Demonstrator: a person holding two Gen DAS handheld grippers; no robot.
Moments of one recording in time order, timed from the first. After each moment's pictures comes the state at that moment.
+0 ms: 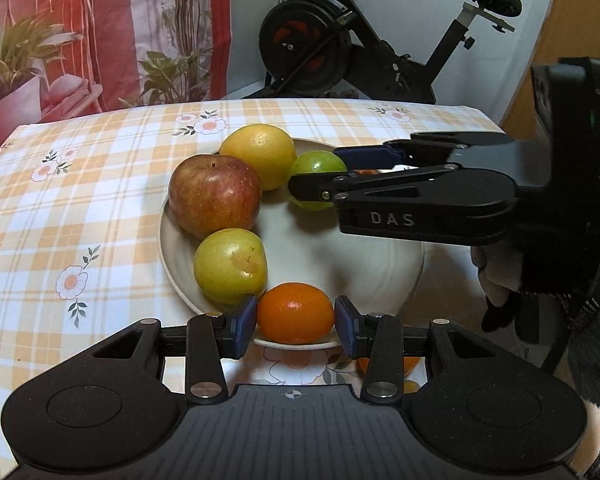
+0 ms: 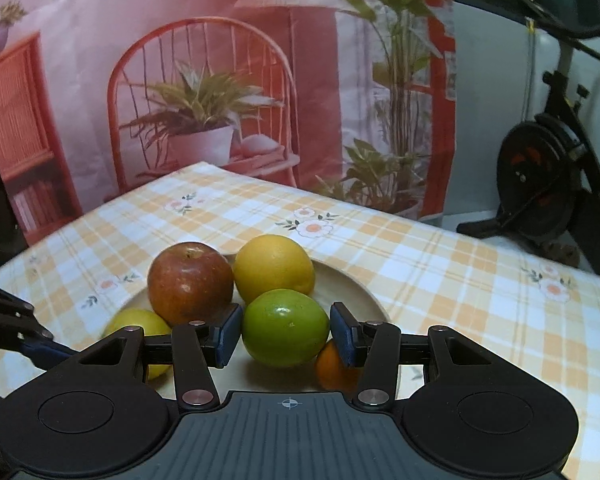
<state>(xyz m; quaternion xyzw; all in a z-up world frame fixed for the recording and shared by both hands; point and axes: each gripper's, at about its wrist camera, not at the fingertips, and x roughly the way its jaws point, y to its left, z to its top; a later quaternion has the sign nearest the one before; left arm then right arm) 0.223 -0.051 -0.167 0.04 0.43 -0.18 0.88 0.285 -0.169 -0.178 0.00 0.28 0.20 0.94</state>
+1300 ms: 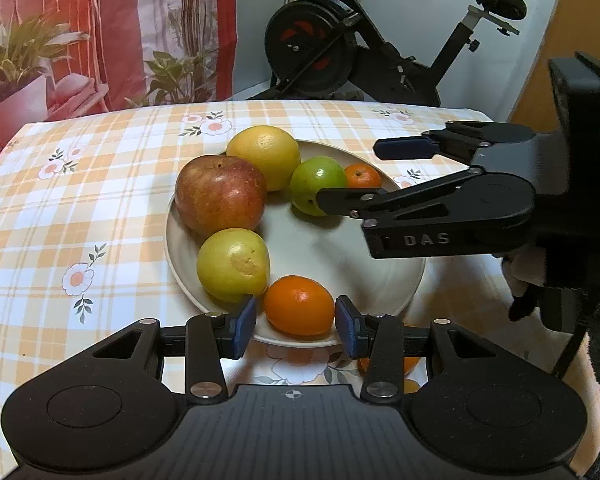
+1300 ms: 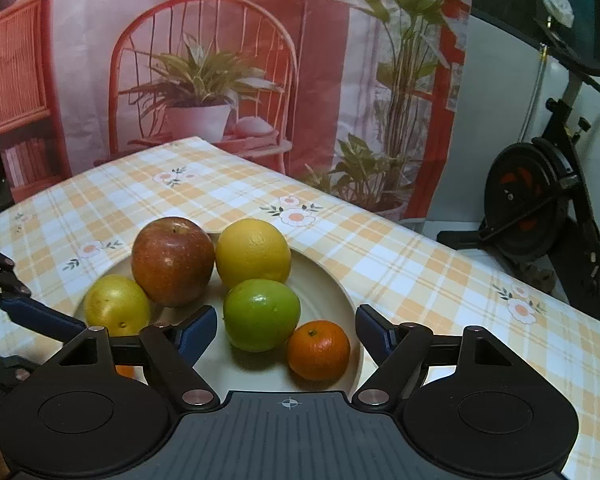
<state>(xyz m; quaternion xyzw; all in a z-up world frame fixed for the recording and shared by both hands) 0.220 -0.052 -0.164 0.04 0.43 -0.17 0.88 0.275 -0.173 -0.169 -0.06 0.30 0.19 0.93</state>
